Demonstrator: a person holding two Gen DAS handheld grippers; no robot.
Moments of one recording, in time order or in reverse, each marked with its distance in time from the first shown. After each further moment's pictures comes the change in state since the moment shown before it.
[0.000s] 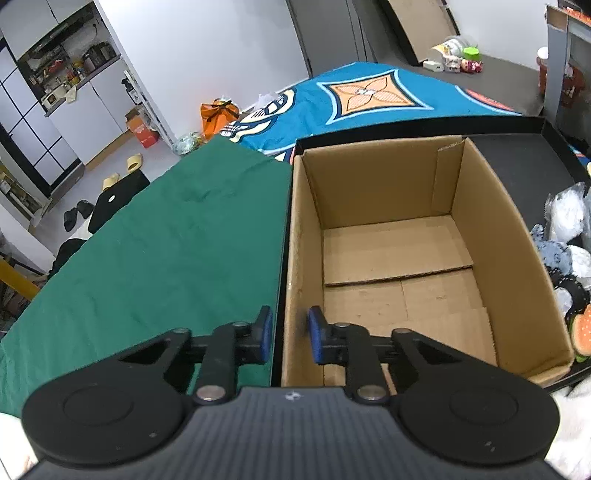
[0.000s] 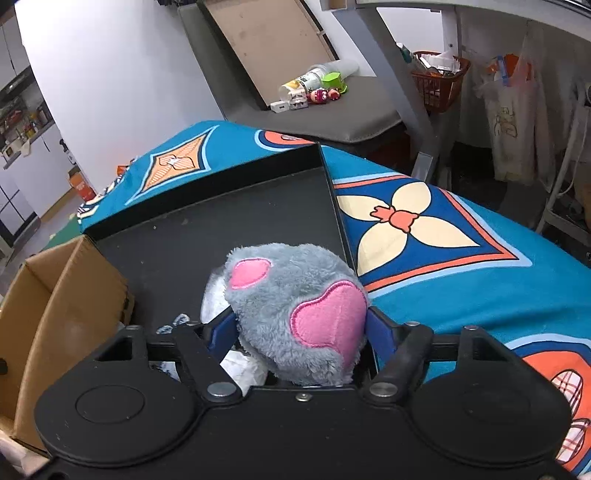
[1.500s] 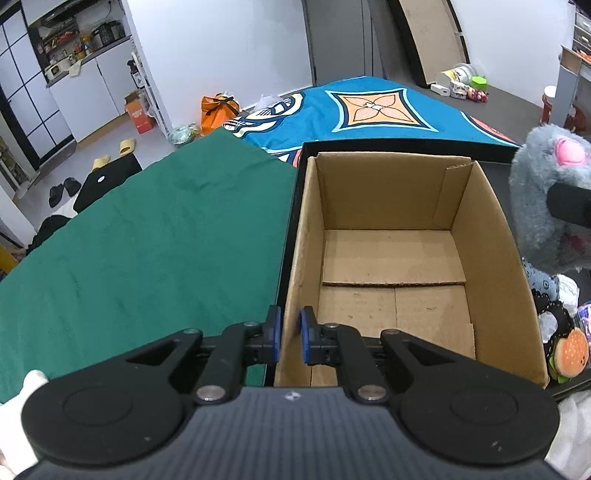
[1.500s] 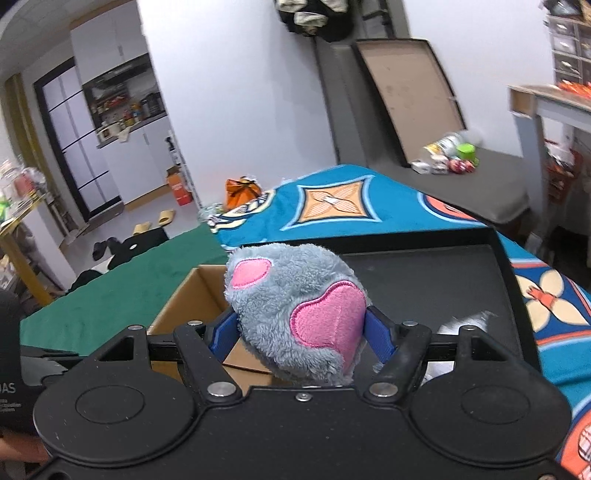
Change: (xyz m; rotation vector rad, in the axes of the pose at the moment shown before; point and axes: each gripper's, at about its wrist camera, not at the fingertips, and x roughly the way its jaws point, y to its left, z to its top) left arm 0.005 0.020 -0.006 -0.122 -0.014 -0.079; right arm -0.052 0.153 0.000 -0.235 -0.142 0.251
